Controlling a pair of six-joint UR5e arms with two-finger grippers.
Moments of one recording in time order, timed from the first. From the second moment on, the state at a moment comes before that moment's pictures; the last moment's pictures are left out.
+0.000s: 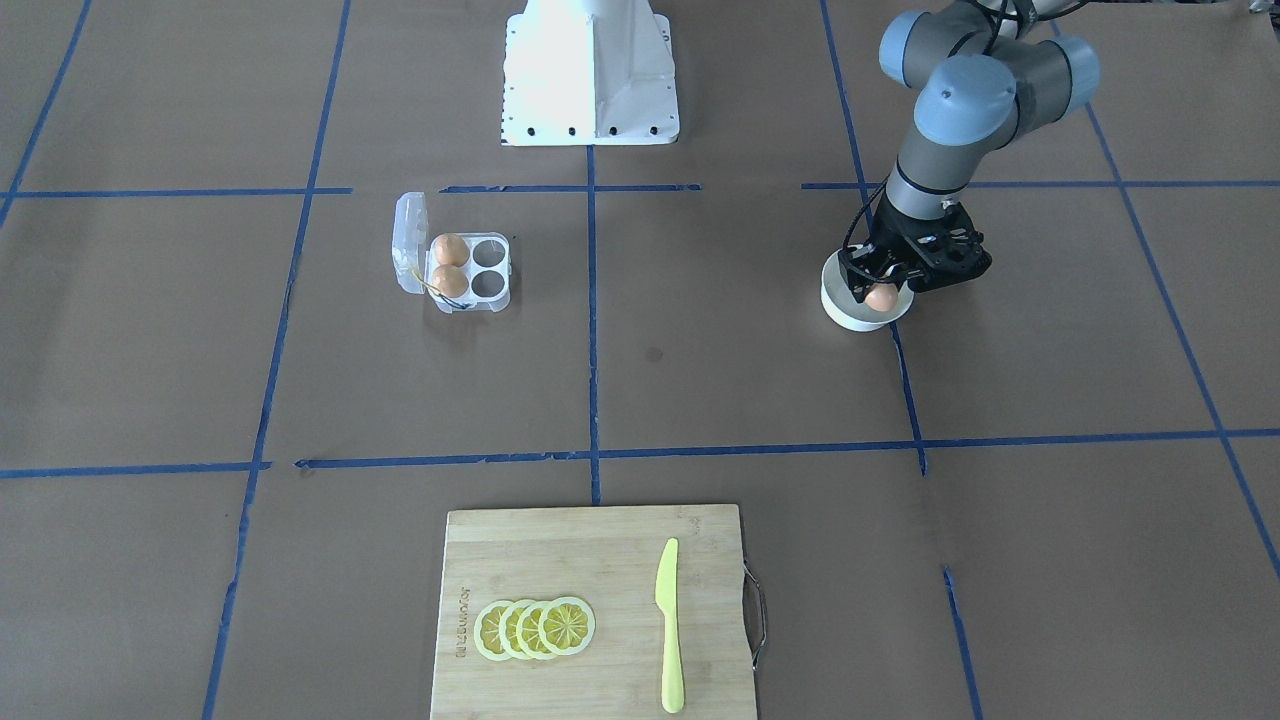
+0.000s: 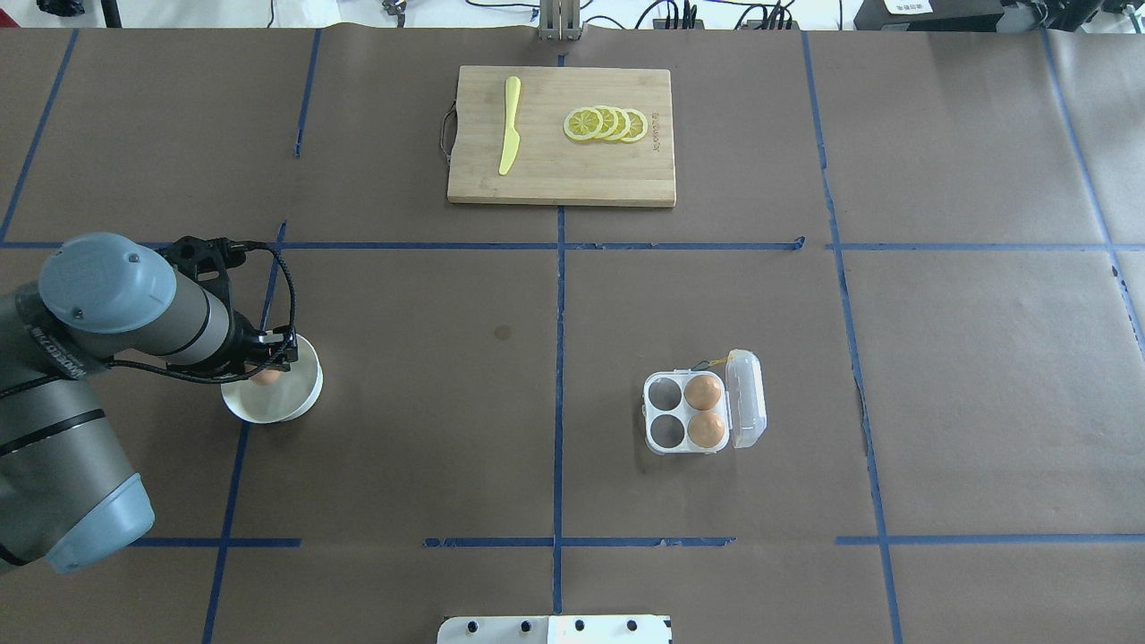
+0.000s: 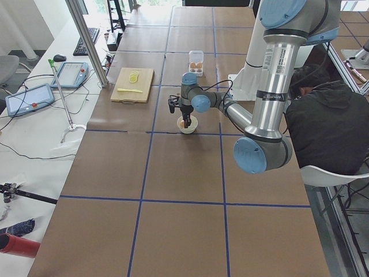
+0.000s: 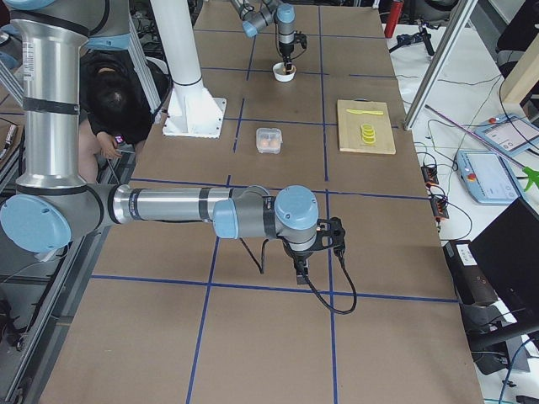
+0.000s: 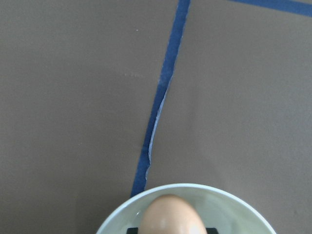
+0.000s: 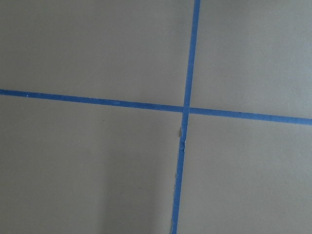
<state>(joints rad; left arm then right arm) -0.63 -1.72 -1.92 -1.77 -1.90 -1.33 1.63 -1.66 1.72 -1.52 2.43 -0.05</state>
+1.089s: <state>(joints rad) -0.52 -2.08 -1.96 -1.86 -1.68 -1.49 1.63 -1.64 1.72 -1.52 2.44 -0.05</state>
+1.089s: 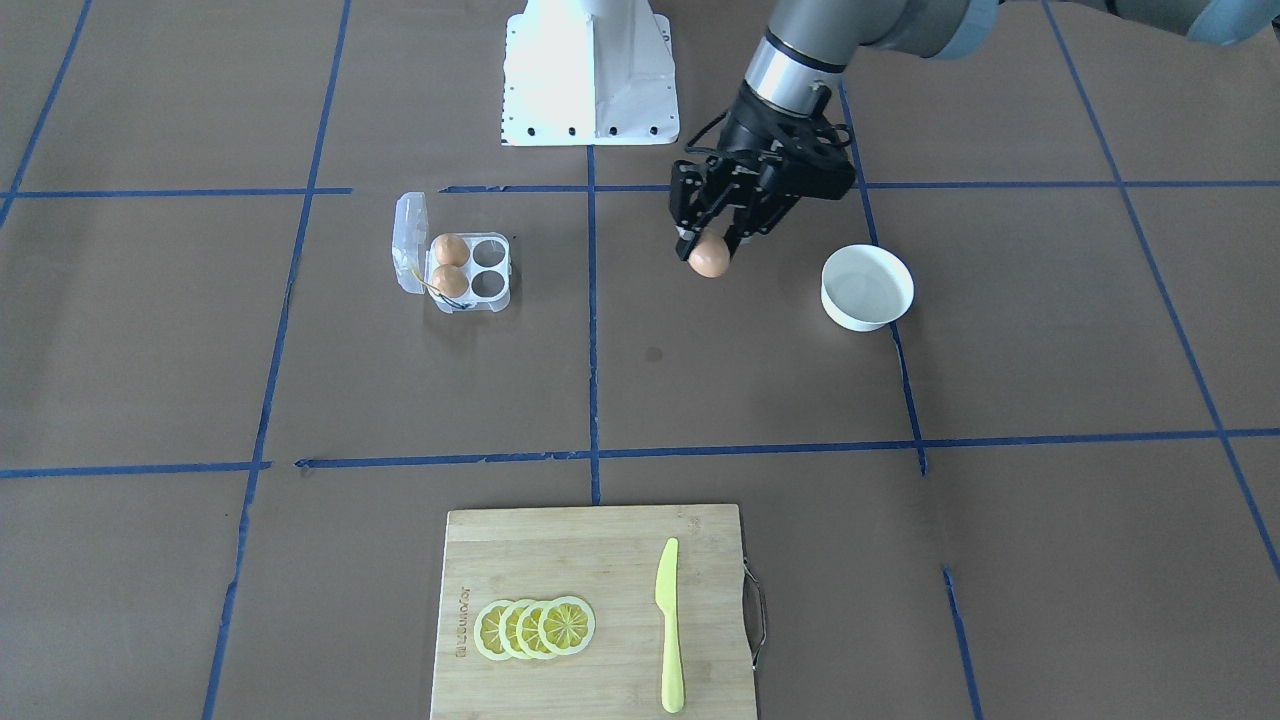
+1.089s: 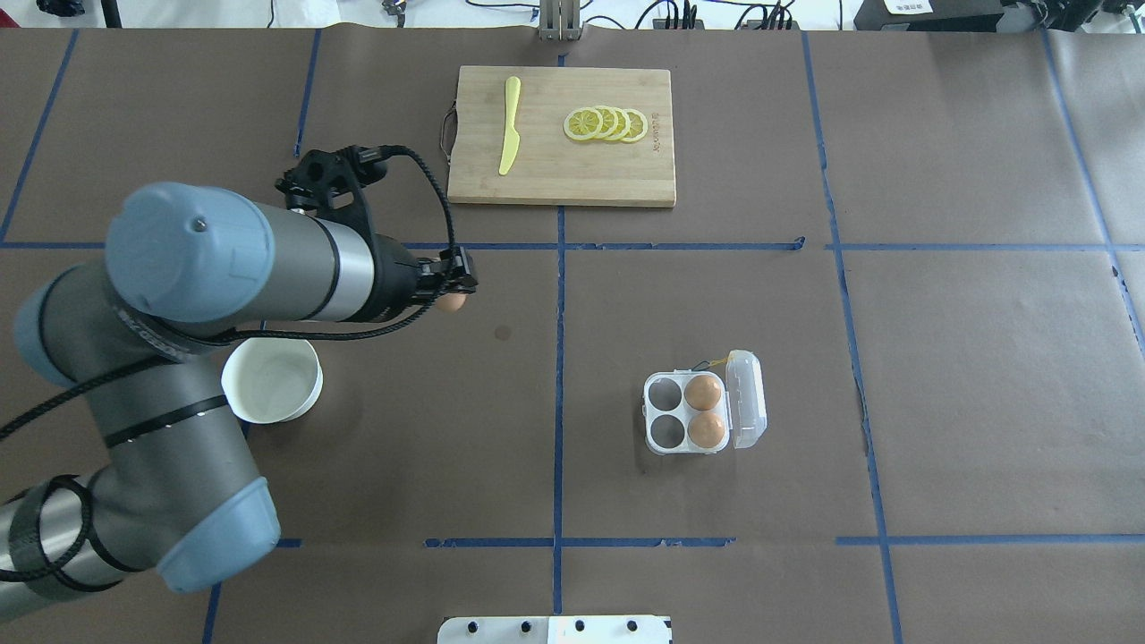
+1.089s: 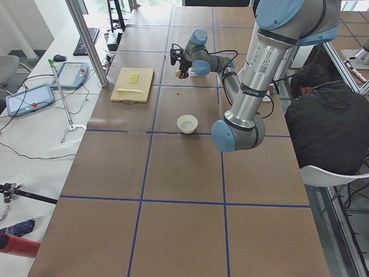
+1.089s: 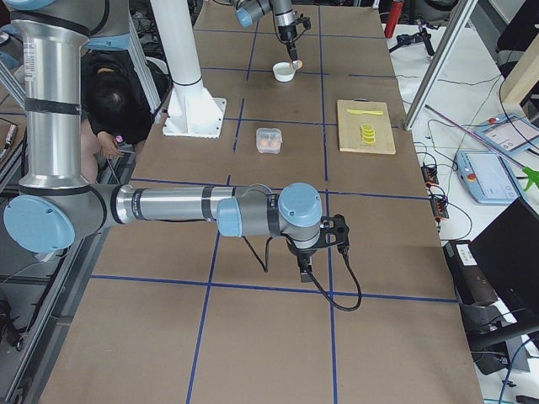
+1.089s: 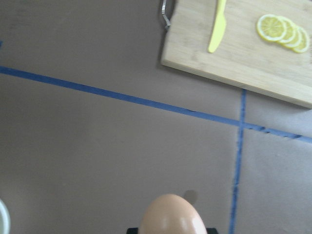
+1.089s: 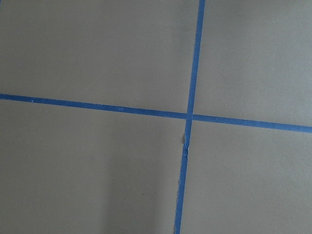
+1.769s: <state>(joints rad) -0.25 -2.30 -1.56 -2.21 -1.27 -1.53 1.63 -1.64 1.72 -1.49 2.44 -0.05</state>
